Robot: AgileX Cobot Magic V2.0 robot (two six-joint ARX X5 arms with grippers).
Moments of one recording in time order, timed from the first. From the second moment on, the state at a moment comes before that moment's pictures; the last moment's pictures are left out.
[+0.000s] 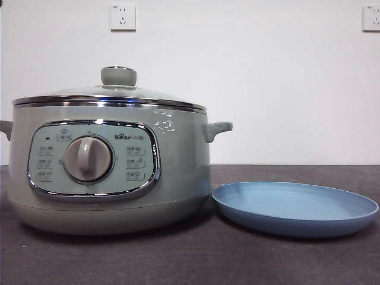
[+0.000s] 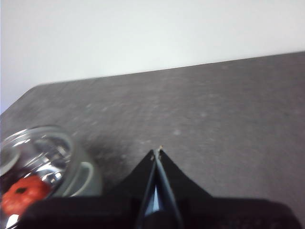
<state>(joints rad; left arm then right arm) -0.01 0.70 0.77 -0.39 0.42 -0.14 0.06 0.60 0.78 -0.43 -0.28 0.14</state>
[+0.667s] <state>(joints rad) -0.05 0.75 0.82 -0.38 0.50 -0.15 0.06 0.76 0.89 -0.46 -0.42 0.10</state>
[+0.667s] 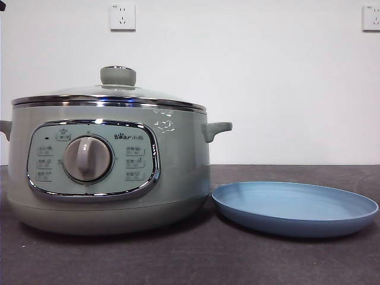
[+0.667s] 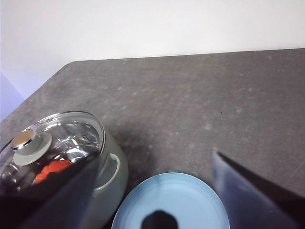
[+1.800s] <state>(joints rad) -0.48 1.32 1.12 -0.49 0.13 -0.02 0.06 0.76 0.89 -0.48 -0.42 0.10</state>
